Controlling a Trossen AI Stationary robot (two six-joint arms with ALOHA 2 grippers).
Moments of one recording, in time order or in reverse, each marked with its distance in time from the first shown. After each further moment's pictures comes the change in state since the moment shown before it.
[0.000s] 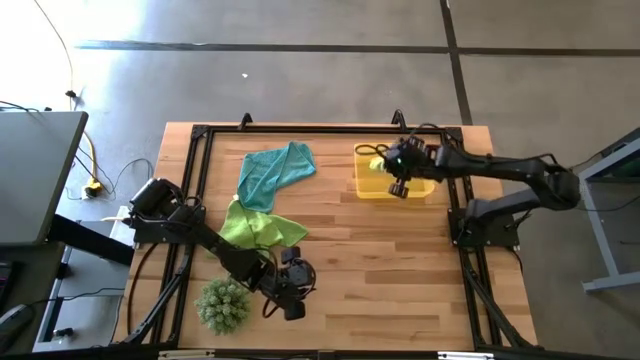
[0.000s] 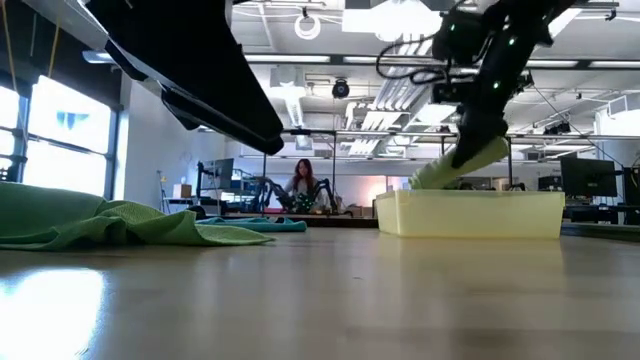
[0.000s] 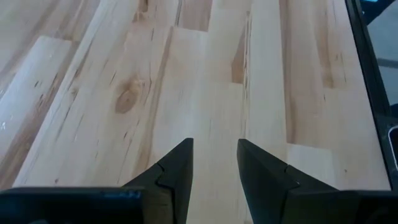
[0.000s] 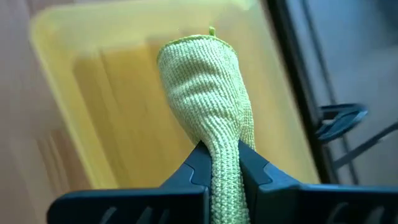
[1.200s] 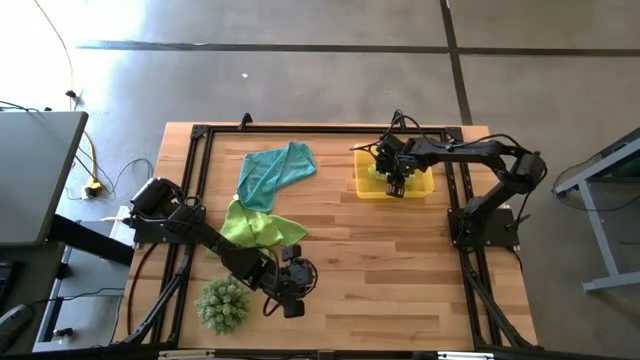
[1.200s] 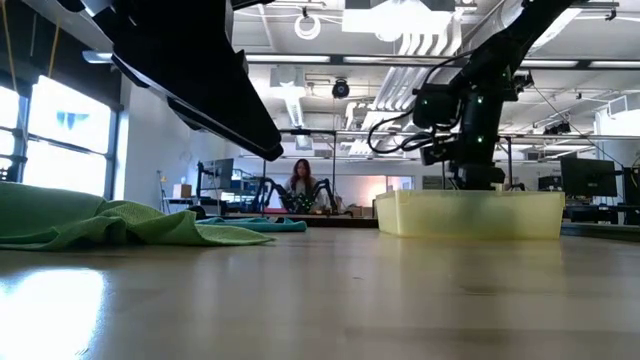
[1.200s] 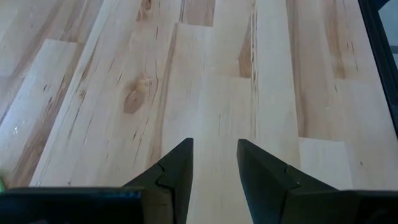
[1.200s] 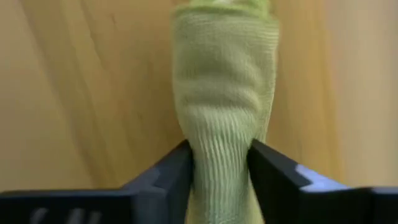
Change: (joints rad) left arm 0.013 0.000 0.000 -0.022 0.006 0.046; right arm -0.174 0.318 0.002 0.071 -0.209 -0.144
